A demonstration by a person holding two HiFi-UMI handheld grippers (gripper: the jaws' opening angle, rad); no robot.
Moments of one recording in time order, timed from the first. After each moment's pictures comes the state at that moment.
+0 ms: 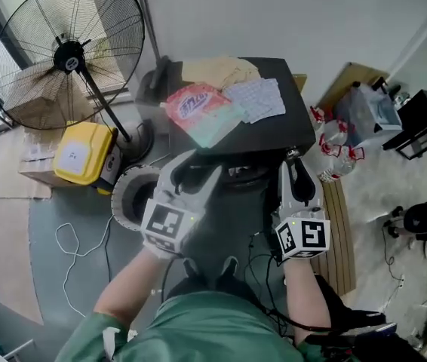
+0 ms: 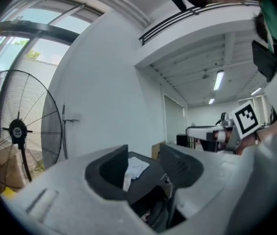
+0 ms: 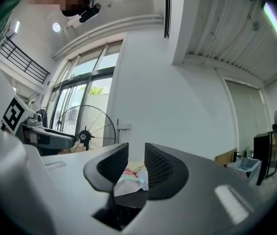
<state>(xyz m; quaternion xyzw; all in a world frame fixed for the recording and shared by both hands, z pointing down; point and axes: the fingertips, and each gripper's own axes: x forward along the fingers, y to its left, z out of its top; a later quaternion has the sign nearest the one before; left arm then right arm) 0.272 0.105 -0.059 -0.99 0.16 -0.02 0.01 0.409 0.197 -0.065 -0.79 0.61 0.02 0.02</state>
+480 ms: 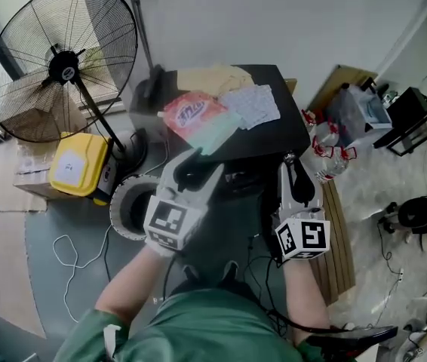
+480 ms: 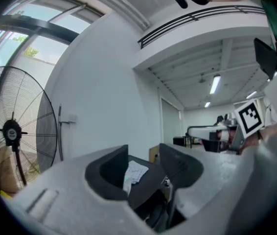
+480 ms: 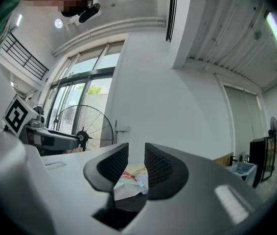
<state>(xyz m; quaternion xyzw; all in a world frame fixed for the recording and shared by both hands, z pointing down) 0.269 0.087 -0.078 -0.99 0.13 -0.01 0.01 0.391 0.190 -0.088 -0.81 0.59 0.03 0.01</state>
